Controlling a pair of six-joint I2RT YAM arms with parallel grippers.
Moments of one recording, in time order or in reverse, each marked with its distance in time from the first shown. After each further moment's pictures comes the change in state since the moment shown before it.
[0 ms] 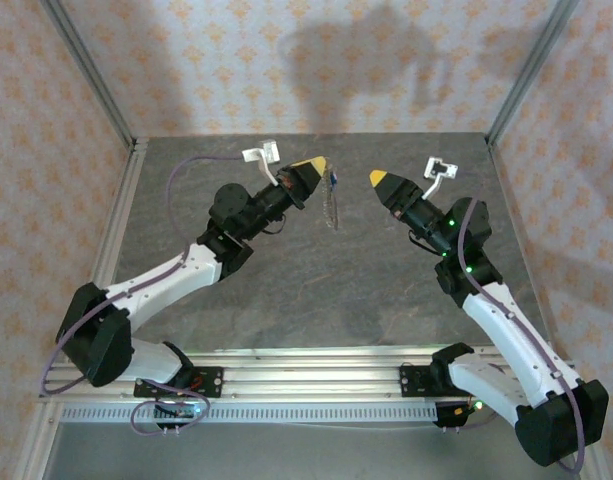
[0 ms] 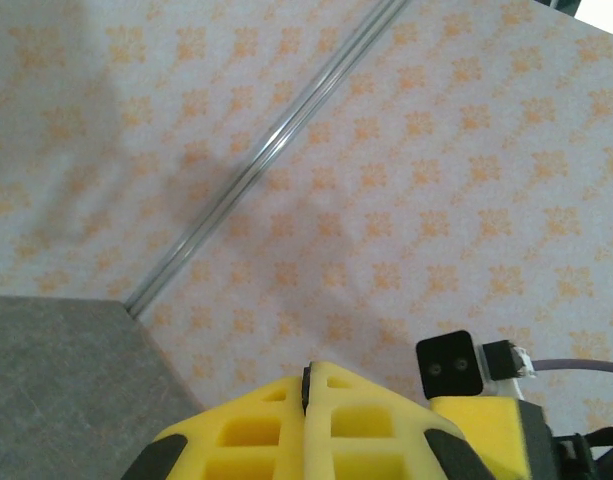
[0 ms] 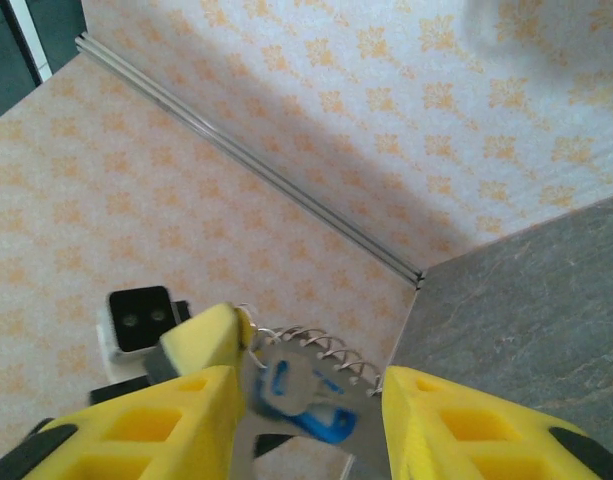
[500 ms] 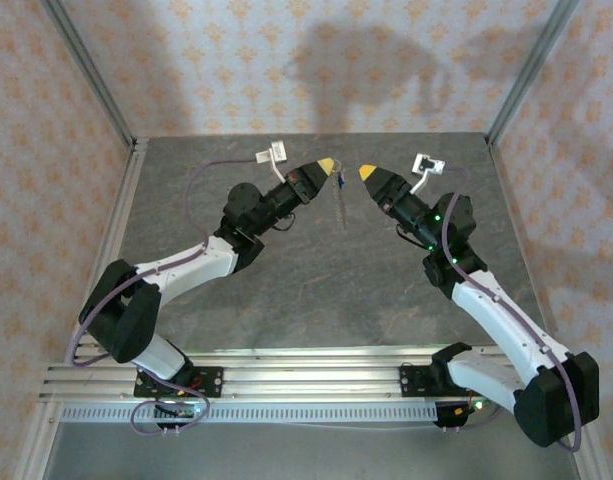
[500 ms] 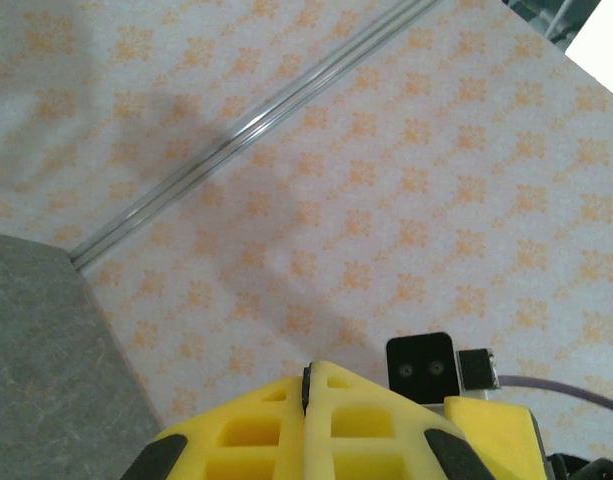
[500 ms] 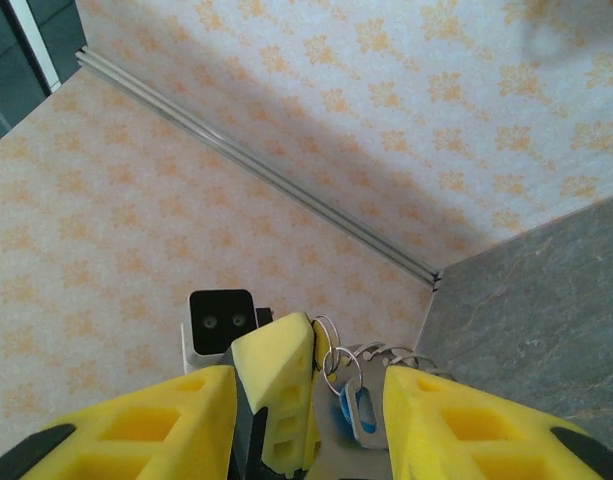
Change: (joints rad) left arm 0.021 0.149 0.001 0.170 0.057 -0.250; right arm 0.047 0.110 -0.006 0.130 0.043 0.052
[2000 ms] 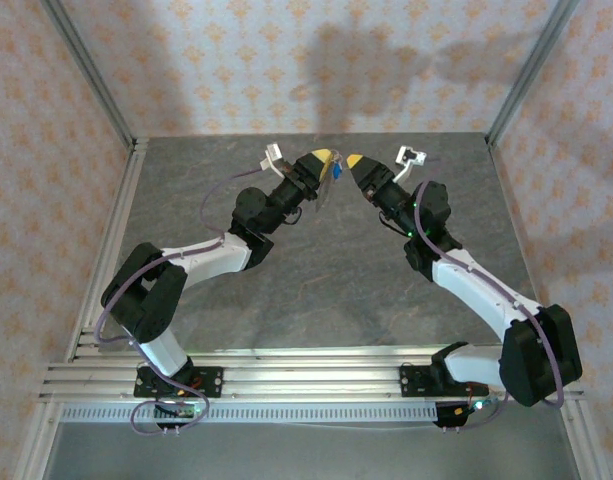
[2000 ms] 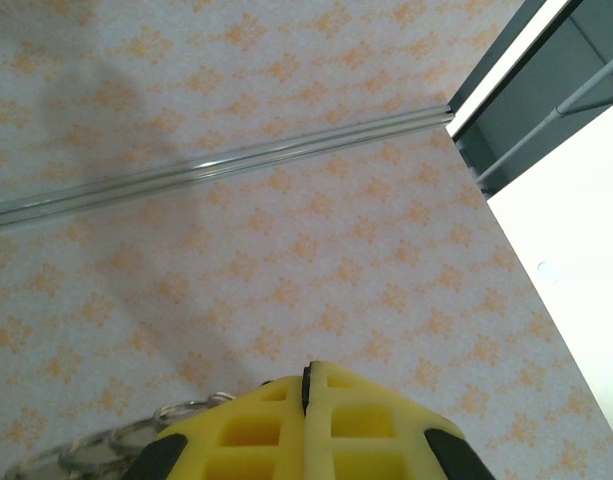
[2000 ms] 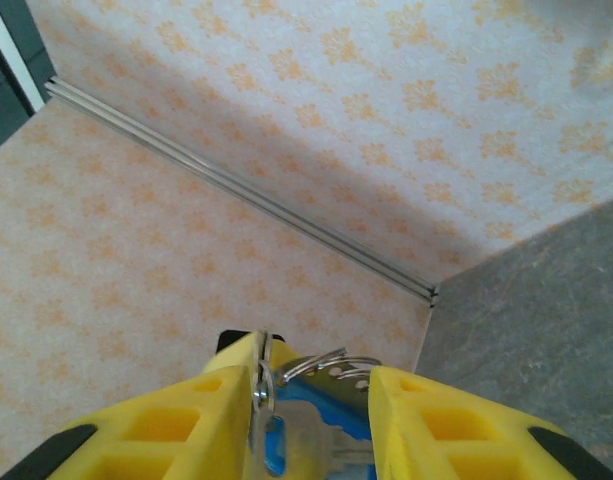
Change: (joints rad) left arm 0.004 0.140 0.014 0.226 -0.116 -0.417; right arm 0.029 0.222 0.040 0.188 0.059 0.053
